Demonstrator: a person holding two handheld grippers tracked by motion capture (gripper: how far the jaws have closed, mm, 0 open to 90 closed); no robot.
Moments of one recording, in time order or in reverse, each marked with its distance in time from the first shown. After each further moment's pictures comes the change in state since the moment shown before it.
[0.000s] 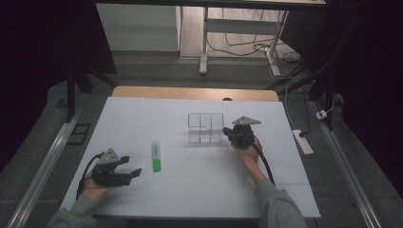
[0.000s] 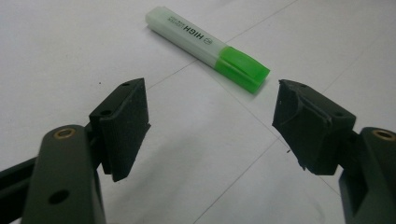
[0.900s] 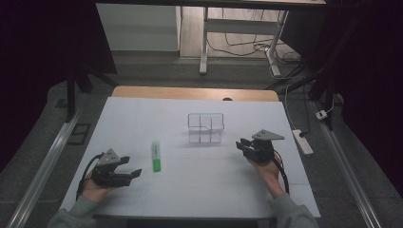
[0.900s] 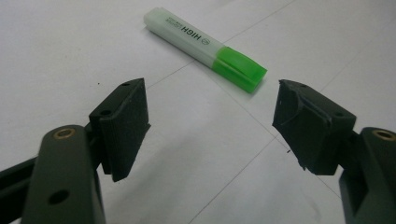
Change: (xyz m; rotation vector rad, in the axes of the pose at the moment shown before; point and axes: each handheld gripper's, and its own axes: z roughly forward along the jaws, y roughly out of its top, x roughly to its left) left arm -0.002 0.000 -0.002 -0.003 0.005 0.001; right arm -0.009 -0.032 -0.071 -0.025 0.034 0.012
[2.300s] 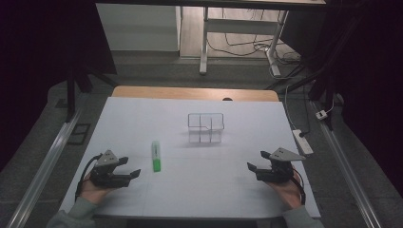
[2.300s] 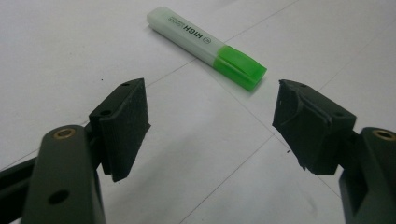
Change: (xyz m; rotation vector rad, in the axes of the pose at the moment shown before) left arm -0.001 -0.002 -0.004 -0.004 0.009 -0.009; right arm -0.003 -0.044 -0.064 -0.007 0.021 -0.070
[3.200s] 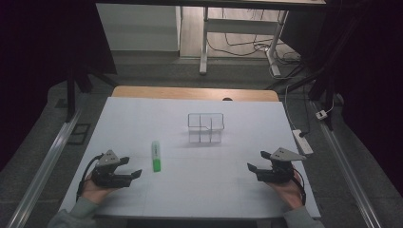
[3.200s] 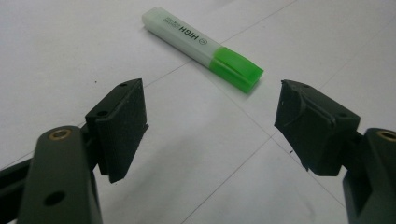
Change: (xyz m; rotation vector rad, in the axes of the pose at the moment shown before) left arm 0.000 0.000 0.003 -0.004 -0.010 -0.004; right arm -0.001 0.000 -0.001 0.001 0.022 -0.002
